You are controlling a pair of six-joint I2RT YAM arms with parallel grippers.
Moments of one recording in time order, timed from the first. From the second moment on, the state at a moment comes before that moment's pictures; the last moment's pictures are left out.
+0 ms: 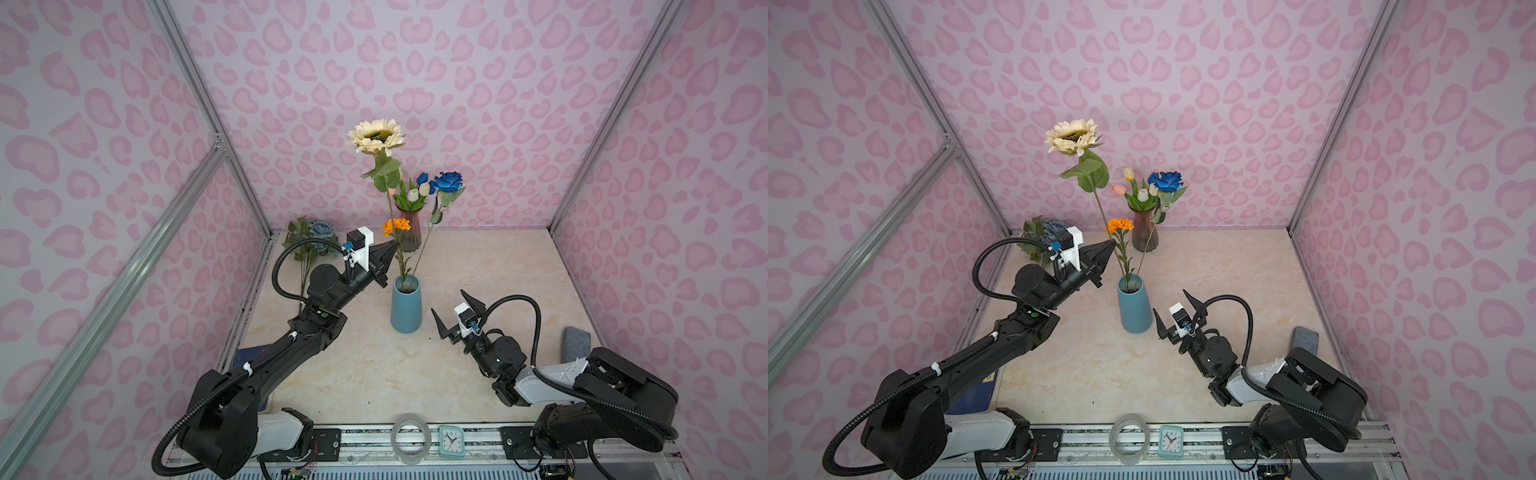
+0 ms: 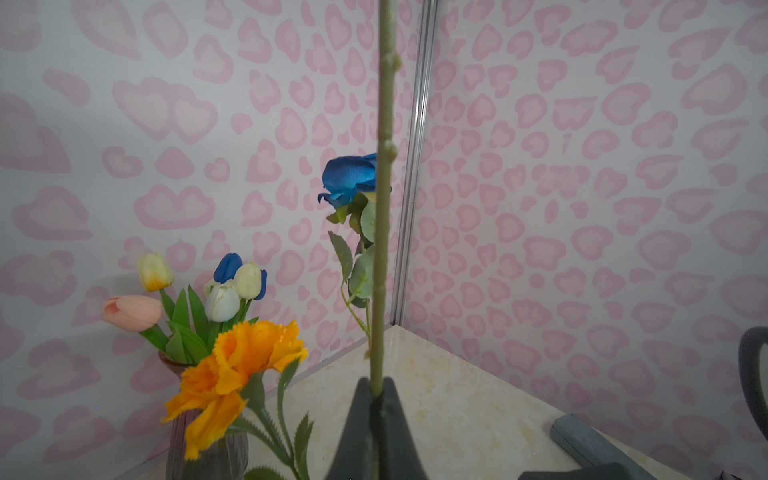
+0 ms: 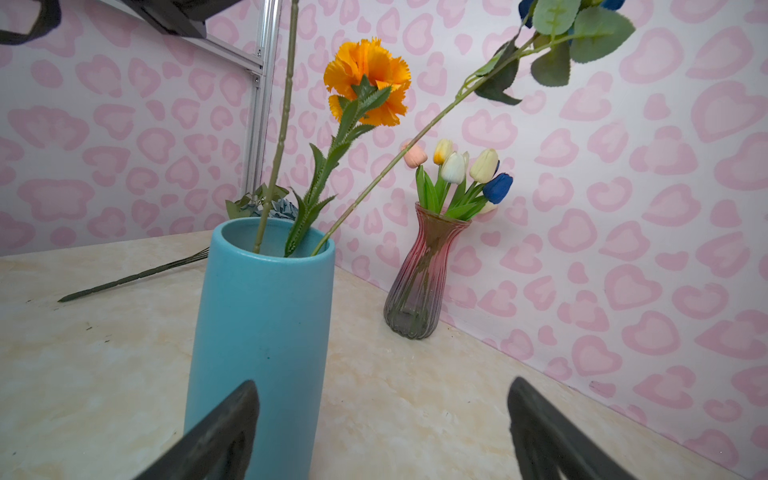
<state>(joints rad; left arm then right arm) -0.48 1.30 0.81 0.75 0.36 -0.19 0.80 1.42 0.23 1.35 0.28 -0.28</state>
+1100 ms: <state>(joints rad) -0.53 1.27 0.63 0.75 0.27 -0.17 0.80 1.49 0.23 1.37 0.25 -0.30</state>
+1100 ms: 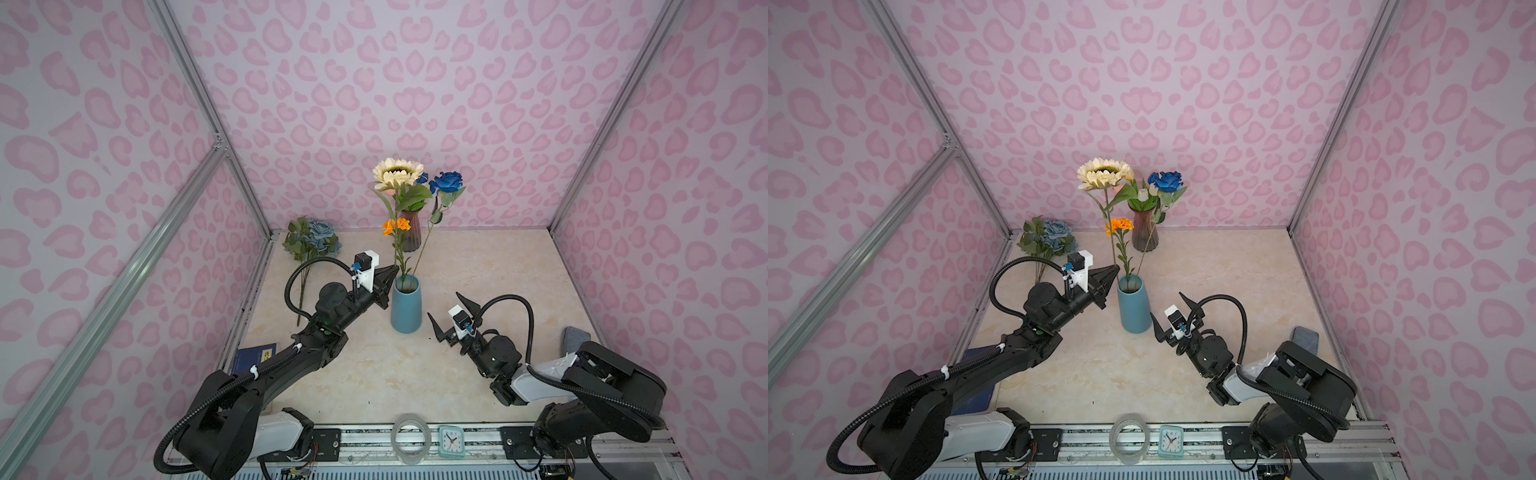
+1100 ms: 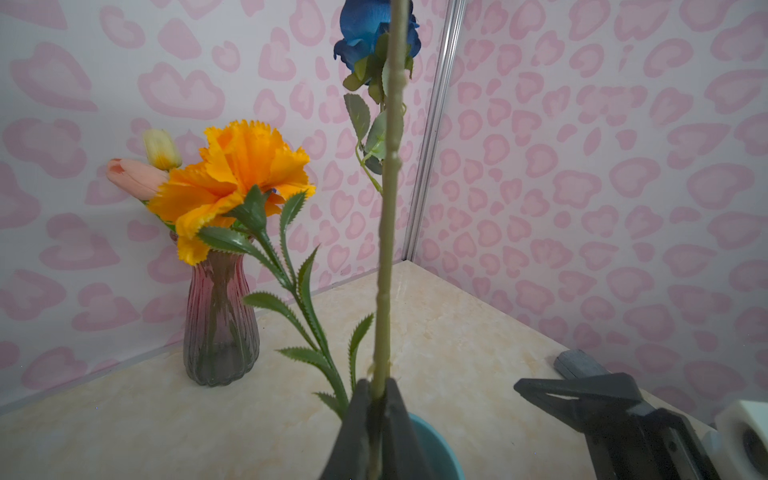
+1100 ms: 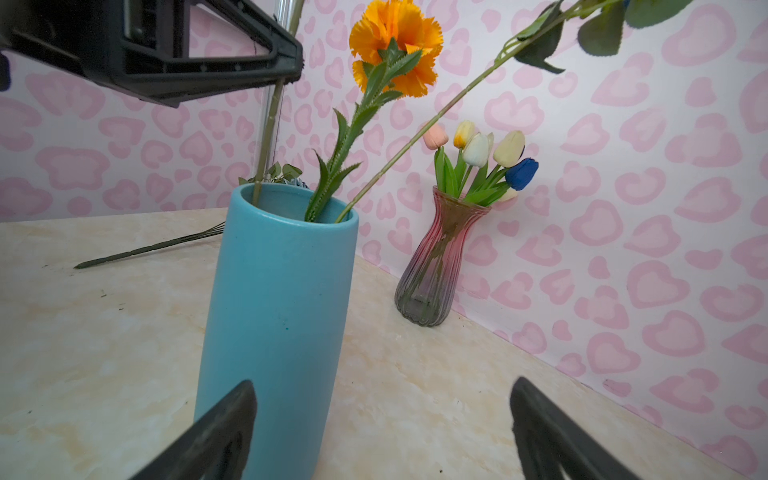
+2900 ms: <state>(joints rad) -0.47 1.32 0.77 0.54 0.21 -0.07 0.81 1.54 0.23 1.44 0.24 -0.30</state>
